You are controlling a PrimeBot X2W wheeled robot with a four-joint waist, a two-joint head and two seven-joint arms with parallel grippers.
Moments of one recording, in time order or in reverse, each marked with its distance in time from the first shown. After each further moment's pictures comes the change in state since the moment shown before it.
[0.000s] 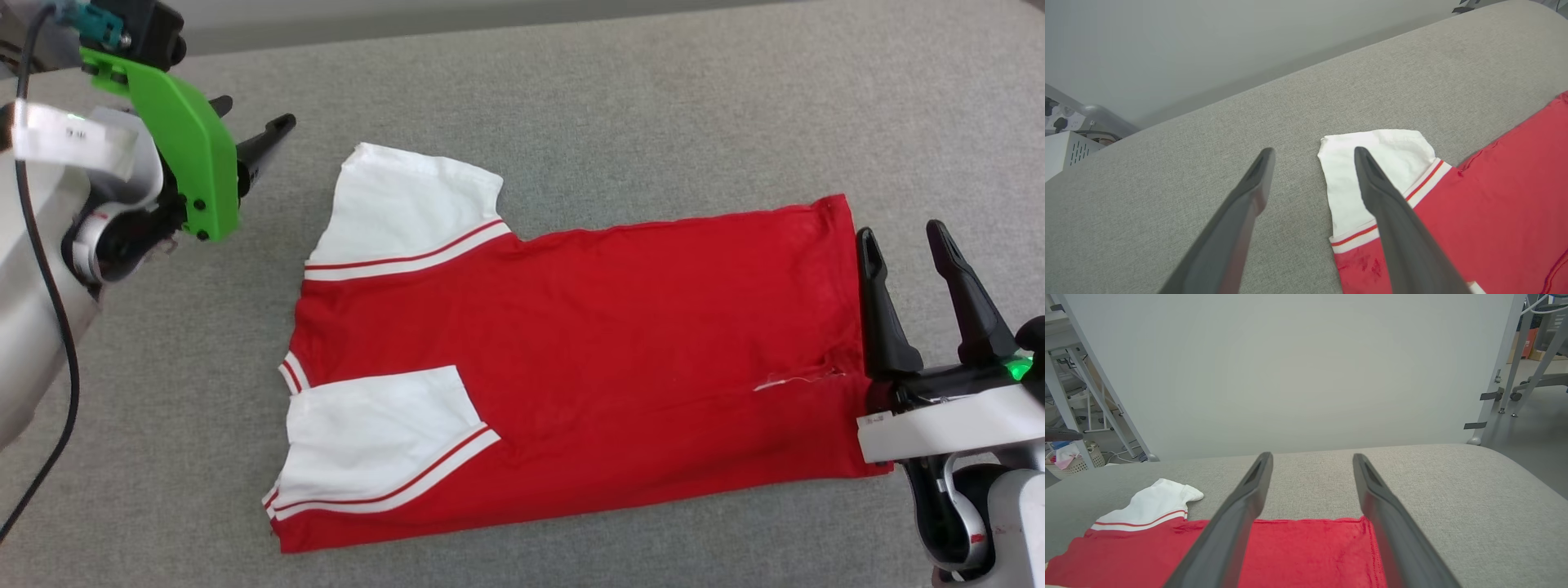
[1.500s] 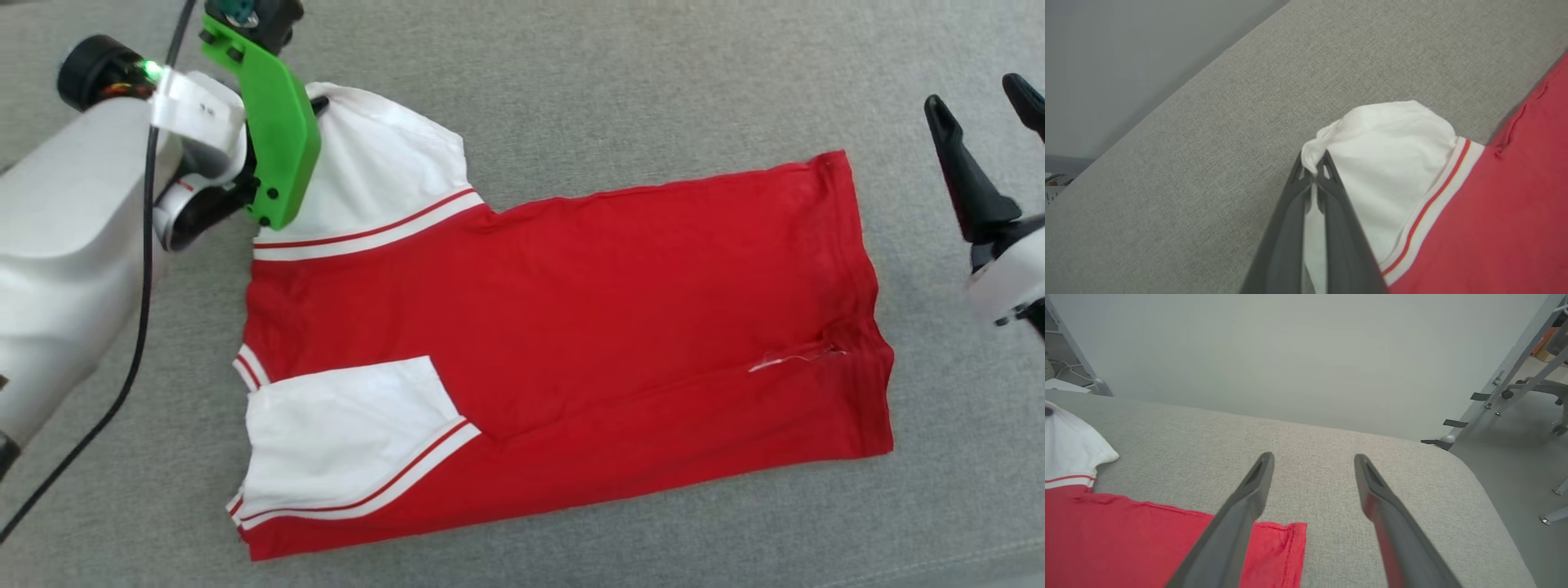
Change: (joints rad) left arm -0.189 -0.113 -0.251 0.130 0.083 -0.064 0.025; right arm -0.322 -0.316 0.069 0.108 0.140 0.000 0.278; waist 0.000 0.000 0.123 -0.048
